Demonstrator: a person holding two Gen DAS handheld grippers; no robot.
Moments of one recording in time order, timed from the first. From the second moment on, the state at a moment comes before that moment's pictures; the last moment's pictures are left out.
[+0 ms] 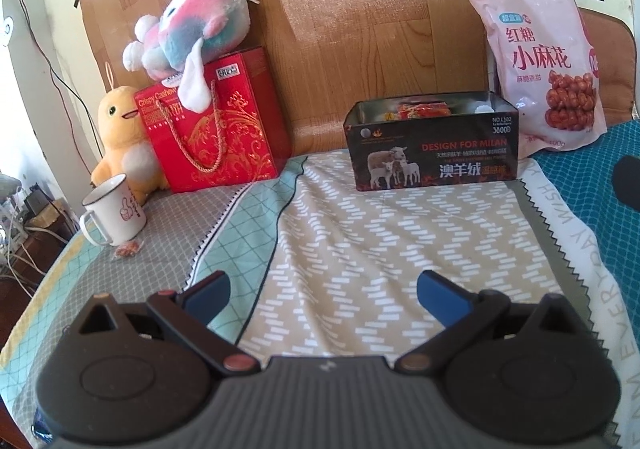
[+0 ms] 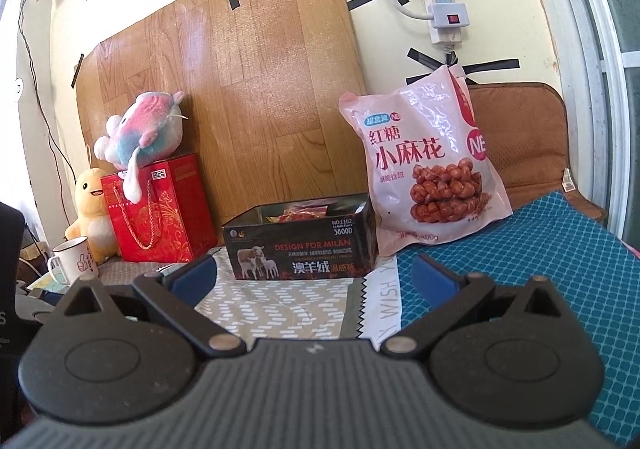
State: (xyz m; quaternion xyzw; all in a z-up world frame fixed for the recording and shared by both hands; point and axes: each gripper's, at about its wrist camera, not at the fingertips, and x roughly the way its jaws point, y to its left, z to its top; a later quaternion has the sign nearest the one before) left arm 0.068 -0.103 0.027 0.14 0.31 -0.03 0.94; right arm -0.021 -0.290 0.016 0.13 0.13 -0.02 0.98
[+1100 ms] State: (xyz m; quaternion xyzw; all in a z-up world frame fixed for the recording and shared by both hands) left arm 0.060 -0.110 0.031 0.16 0.29 -0.03 0.95; right arm -0.025 -0.294 0.015 0.14 0.13 -0.02 0.98
